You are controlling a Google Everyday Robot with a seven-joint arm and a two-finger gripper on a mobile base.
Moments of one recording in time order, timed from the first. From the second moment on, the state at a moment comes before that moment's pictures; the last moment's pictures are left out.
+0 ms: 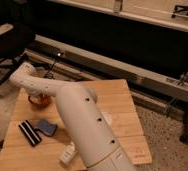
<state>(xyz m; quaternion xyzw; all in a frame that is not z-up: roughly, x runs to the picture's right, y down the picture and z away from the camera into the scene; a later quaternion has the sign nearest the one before) -0.337 0.034 0.946 -0.02 -0.24 -0.97 0.10</state>
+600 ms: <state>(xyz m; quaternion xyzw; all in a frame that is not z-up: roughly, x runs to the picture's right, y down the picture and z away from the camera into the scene) -0.246 -0.011 1.016 -0.07 -0.22 -0.96 0.17</state>
